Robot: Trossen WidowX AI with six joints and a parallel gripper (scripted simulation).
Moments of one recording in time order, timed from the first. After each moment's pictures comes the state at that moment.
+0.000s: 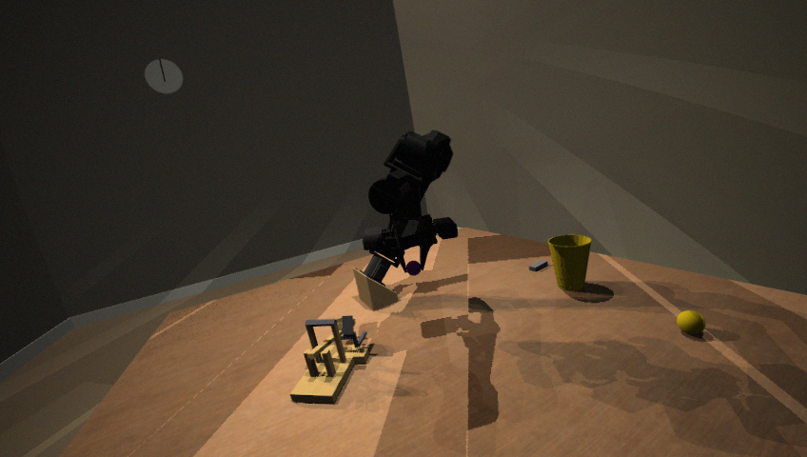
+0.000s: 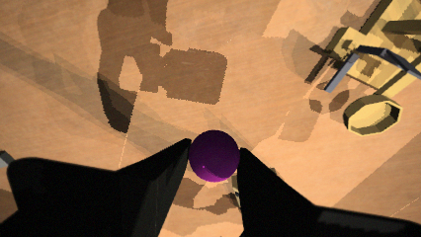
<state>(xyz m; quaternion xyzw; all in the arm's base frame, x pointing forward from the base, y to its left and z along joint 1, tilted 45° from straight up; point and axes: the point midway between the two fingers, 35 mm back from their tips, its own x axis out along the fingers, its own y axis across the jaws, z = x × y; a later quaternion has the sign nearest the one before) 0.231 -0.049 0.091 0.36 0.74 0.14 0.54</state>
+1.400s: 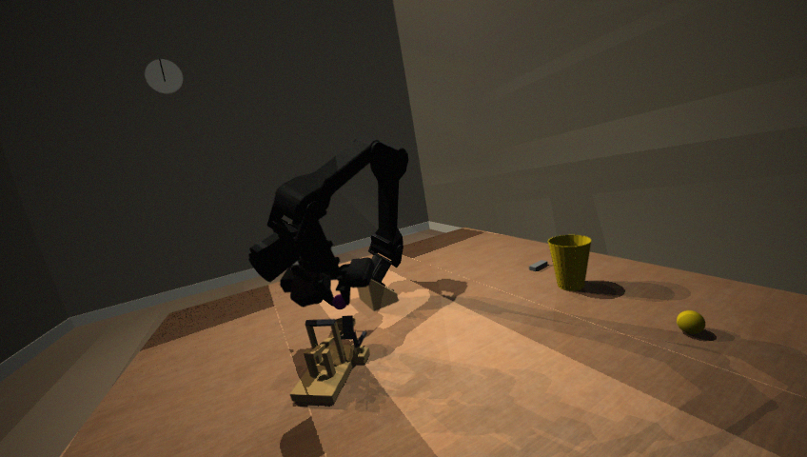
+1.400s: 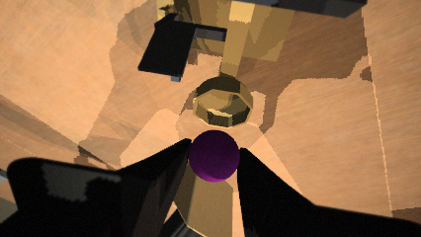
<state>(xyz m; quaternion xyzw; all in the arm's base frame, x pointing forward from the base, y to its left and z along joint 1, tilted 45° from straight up) 0.175 -0.138 -0.052 0.44 0.80 0.11 0.40</state>
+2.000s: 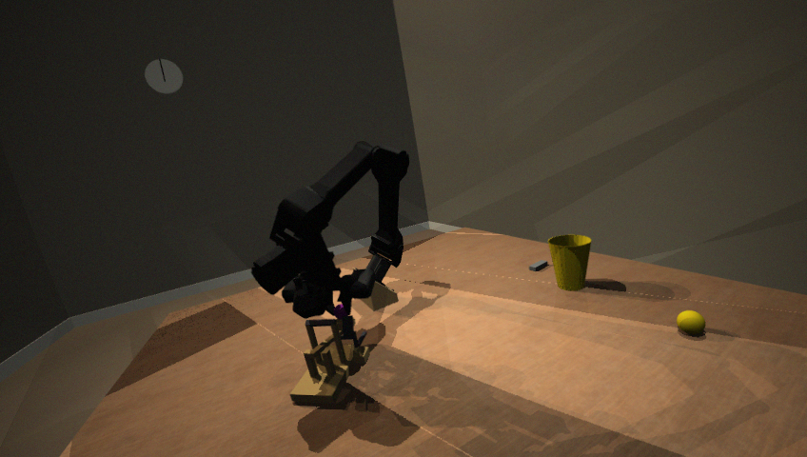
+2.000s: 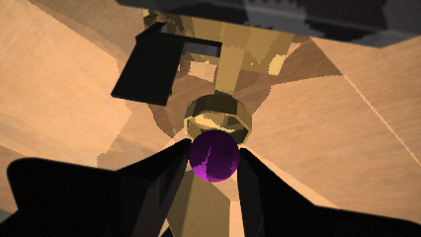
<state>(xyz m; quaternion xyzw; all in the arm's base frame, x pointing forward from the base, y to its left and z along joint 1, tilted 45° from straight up) 0.175 -0.124 -0.070 0.44 0.80 0.12 0.40</state>
